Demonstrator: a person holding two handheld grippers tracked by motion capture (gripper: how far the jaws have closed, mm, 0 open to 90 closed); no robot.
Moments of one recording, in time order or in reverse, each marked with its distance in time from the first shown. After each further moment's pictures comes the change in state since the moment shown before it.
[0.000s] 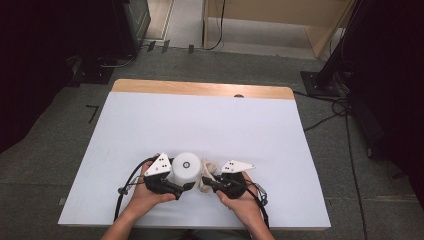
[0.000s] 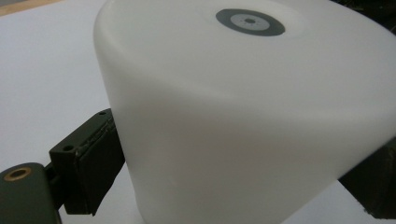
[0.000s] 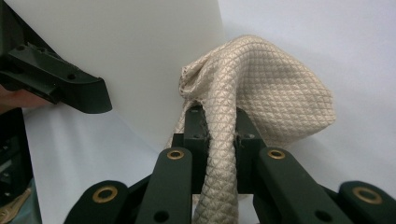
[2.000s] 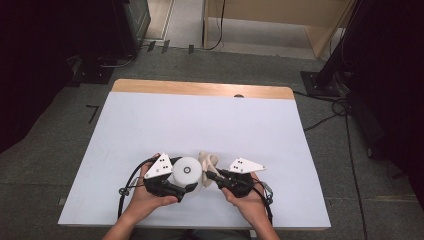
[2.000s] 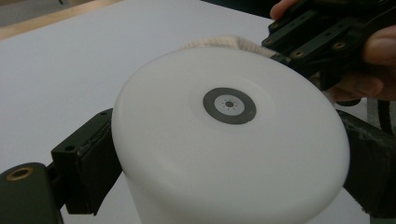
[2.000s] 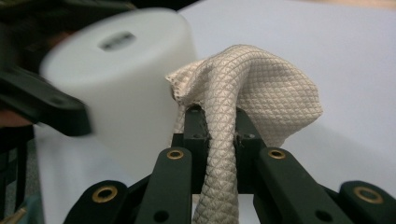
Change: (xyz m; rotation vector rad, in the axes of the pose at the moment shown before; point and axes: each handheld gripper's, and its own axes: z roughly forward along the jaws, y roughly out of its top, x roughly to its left) left arm -0.019 0.023 -0.013 -0.005 0.015 0.016; right arm 0.003 0.012 -0.024 -0.154 0.007 -0.085
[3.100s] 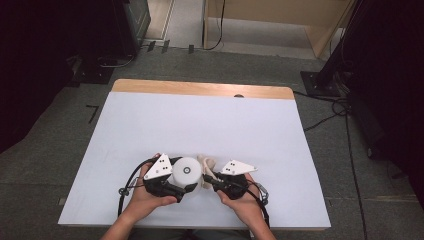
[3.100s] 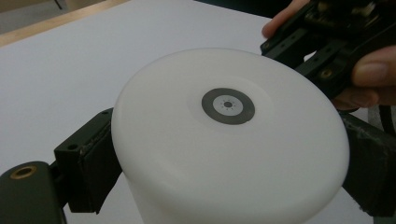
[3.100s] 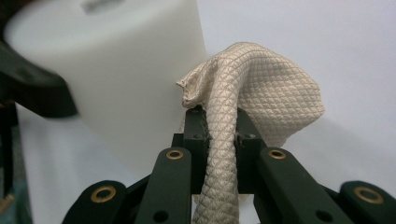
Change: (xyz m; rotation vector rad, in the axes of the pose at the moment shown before) left arm 0.000 -0.001 0.000 -0.005 -0.003 0.017; right arm 0.005 -0.005 0.012 0.073 -0.030 -0.003
